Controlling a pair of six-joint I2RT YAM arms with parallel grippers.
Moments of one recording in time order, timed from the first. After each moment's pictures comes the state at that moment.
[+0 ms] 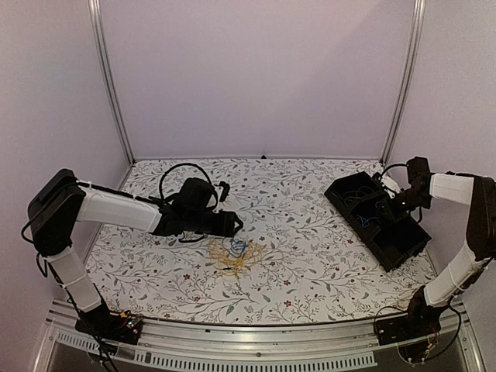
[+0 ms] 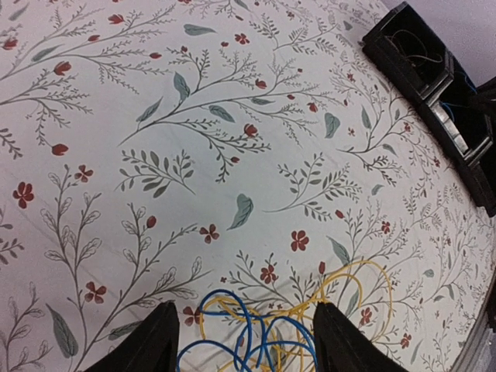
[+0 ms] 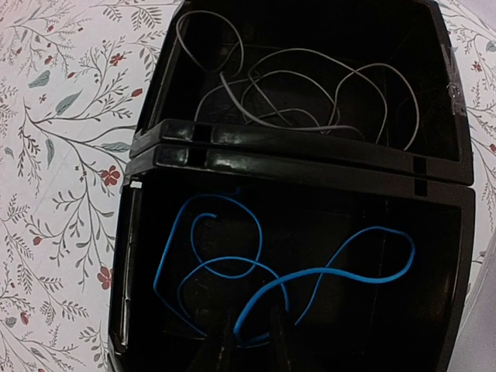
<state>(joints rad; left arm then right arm) -0.77 1.73 0.92 0.11 0.04 -0.48 -0.11 1.55 0.95 -0.48 -0.36 -0.57</state>
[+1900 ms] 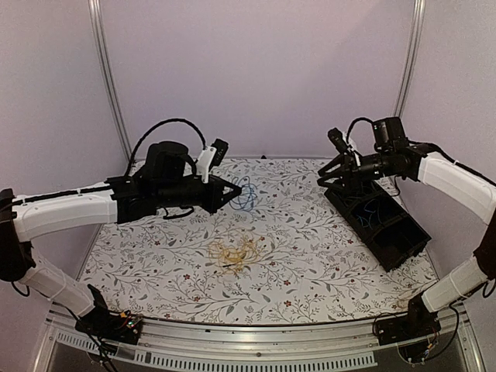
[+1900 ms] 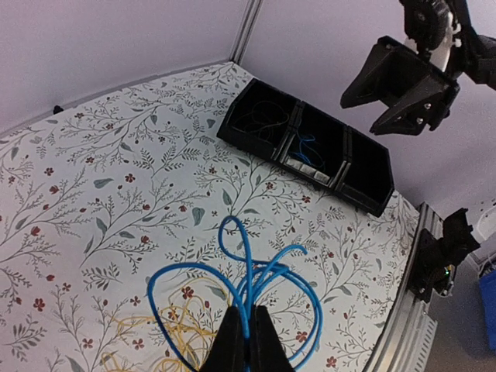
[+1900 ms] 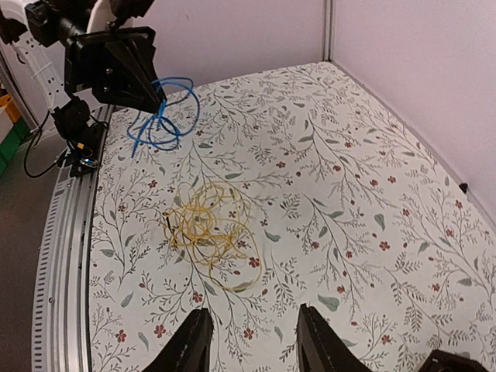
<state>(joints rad) -0.85 1.40 1.03 -0.05 0.12 -0.31 0.30 1.42 1.18 -0.50 -0.88 -0.50</state>
